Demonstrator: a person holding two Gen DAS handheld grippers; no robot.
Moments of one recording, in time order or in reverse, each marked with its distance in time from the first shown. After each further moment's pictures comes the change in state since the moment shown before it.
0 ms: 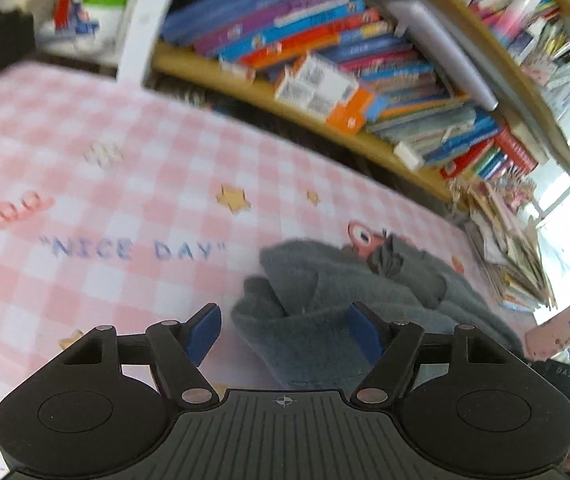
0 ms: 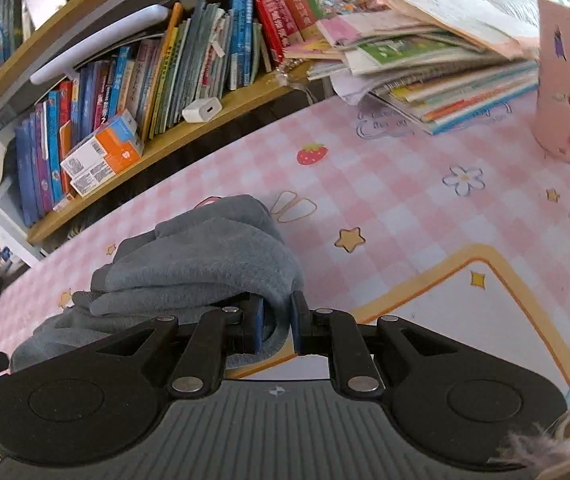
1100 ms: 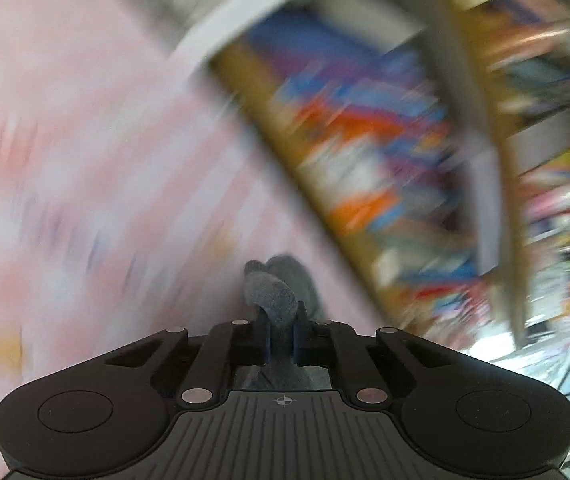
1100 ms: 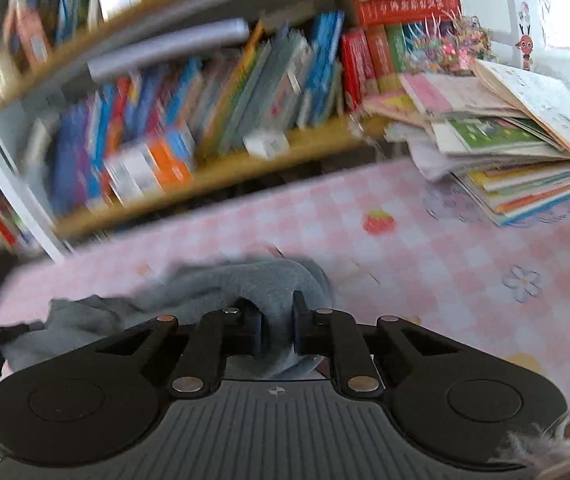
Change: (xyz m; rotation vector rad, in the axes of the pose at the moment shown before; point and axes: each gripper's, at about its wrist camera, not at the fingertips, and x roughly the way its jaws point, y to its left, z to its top) left arm -0.024 0.039 0.051 -0.401 -0.231 -0.211; right arm 0.005 0.036 0.041 -0.126 -0.096 0.140
